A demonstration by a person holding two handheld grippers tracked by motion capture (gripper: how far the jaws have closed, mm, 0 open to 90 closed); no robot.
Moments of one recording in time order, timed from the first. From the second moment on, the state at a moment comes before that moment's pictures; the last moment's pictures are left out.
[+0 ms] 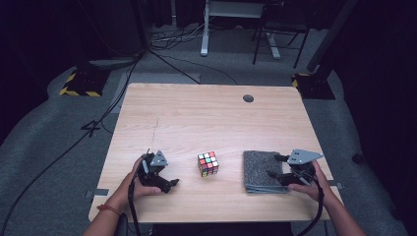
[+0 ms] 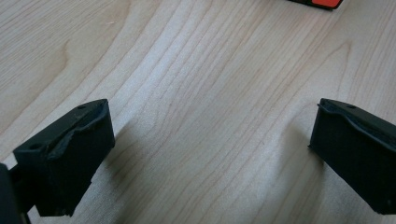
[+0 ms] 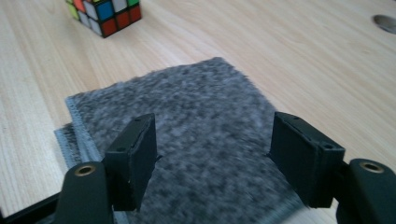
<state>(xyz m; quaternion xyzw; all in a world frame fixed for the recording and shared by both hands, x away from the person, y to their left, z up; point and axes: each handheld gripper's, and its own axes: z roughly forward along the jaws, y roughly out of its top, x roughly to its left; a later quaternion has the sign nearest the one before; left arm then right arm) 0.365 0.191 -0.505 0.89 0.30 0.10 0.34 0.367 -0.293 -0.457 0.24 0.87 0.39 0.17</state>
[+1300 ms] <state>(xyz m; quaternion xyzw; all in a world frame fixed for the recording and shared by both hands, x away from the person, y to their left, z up) 0.373 0.157 -0.505 0.90 0.26 0.09 0.34 0.374 -0.271 -0.491 0.22 0.90 0.36 0.09</state>
